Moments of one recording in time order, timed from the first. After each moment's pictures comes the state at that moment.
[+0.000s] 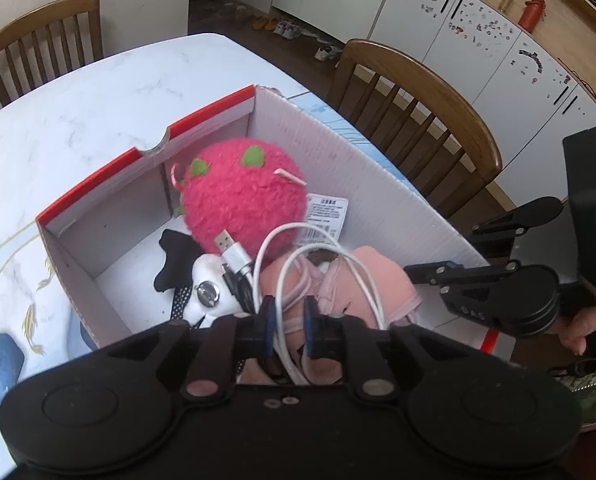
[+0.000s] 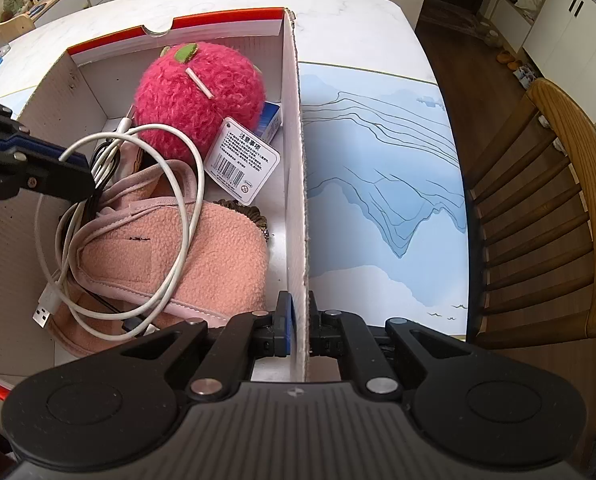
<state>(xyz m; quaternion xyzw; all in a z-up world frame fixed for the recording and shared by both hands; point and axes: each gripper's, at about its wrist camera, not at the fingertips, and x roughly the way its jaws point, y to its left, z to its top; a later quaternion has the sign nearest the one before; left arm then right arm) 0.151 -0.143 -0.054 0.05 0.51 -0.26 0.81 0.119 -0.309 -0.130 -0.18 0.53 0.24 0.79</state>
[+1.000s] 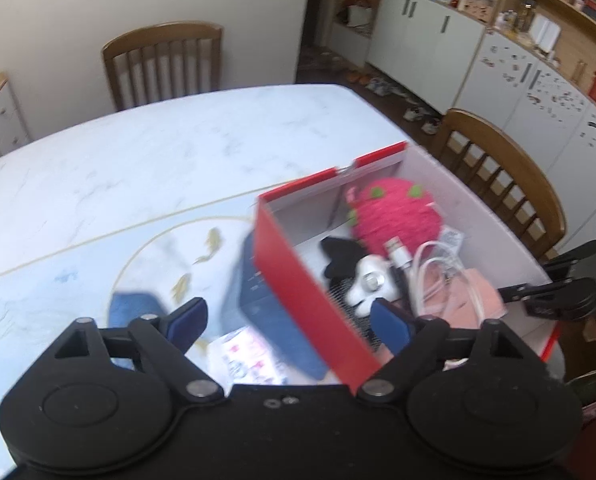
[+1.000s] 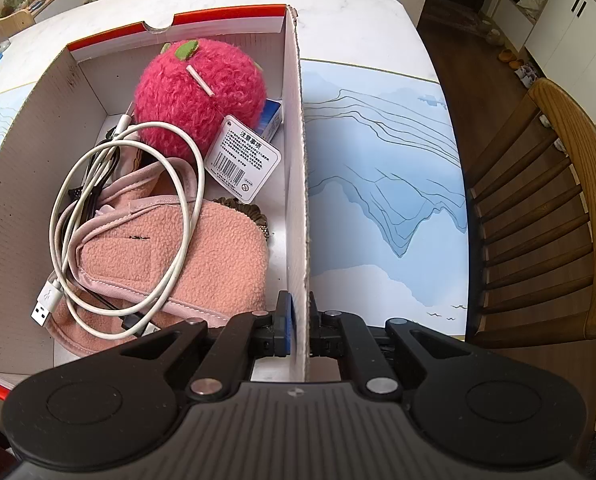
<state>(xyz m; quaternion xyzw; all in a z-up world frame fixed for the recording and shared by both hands) 0.122 -0.030 -0.020 0.02 0.46 -0.13 0.88 0.119 -0.309 -0.131 -0.18 0.53 0.24 0.79</state>
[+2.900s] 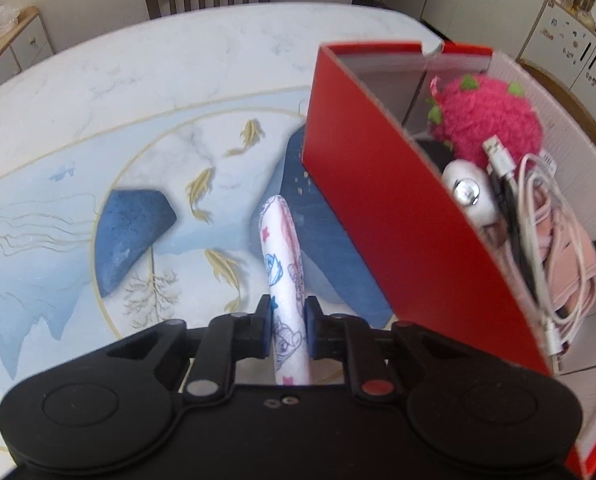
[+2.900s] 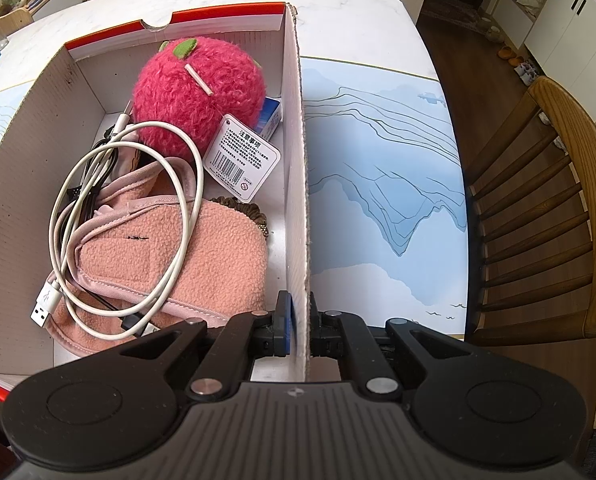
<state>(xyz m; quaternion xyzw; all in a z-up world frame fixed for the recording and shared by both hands) 0.124 -0.025 -0.104 0.01 0.52 -0.05 0.85 0.118 -0.309 -0.129 -0.18 0.53 0.24 0.79</state>
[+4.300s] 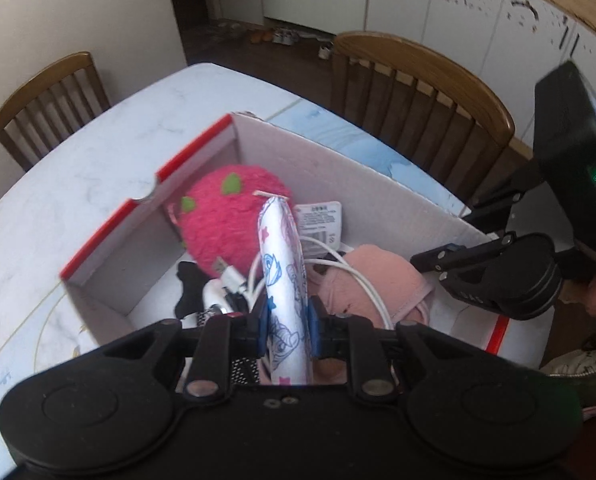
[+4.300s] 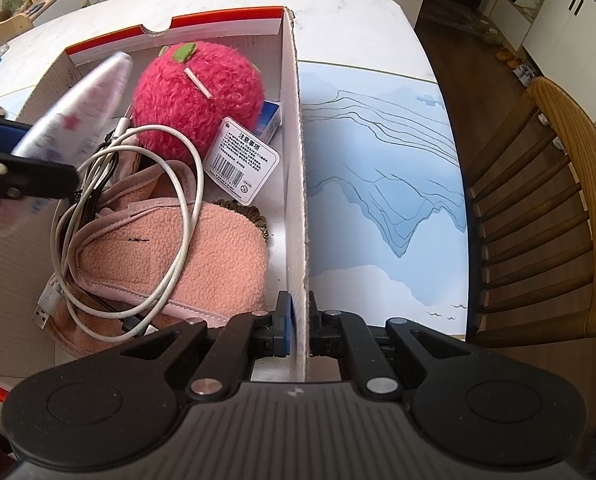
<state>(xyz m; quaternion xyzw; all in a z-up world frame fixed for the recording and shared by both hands) 0.133 -0.183 -0.042 0.17 0.48 -0.23 0.83 0.116 -0.308 -0.128 -0.18 0.53 0.24 0.79</state>
